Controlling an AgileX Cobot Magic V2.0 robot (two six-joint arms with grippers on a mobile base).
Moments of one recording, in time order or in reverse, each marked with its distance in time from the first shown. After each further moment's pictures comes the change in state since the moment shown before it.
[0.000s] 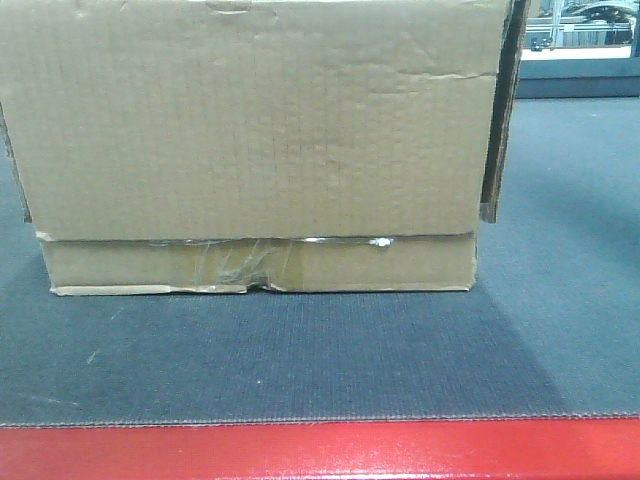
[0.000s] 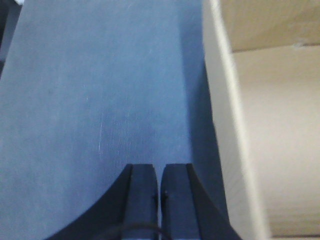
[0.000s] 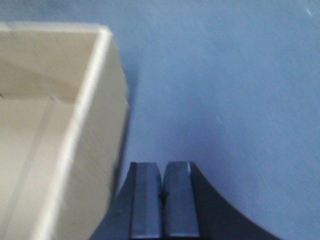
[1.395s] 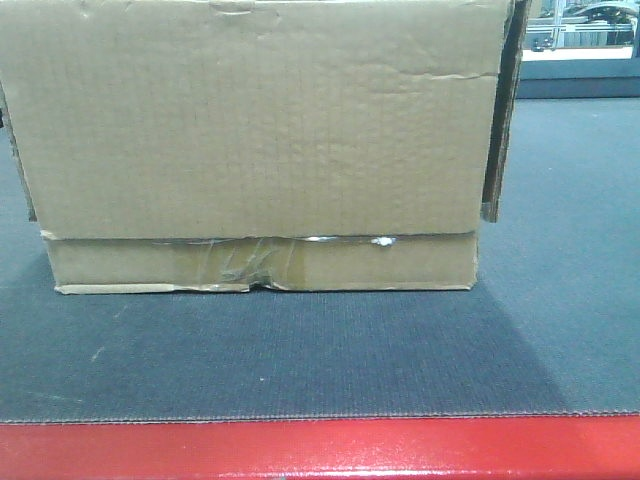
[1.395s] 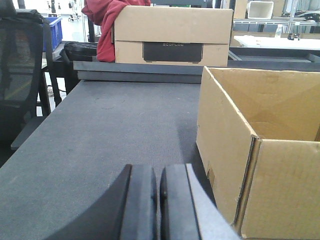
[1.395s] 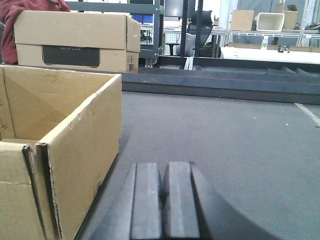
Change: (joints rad) left arm 0.159 -1.103 0.923 -0.057 -0.551 0.004; right arm -0.004 -1.056 1.123 -0.097 -0.707 -0.025
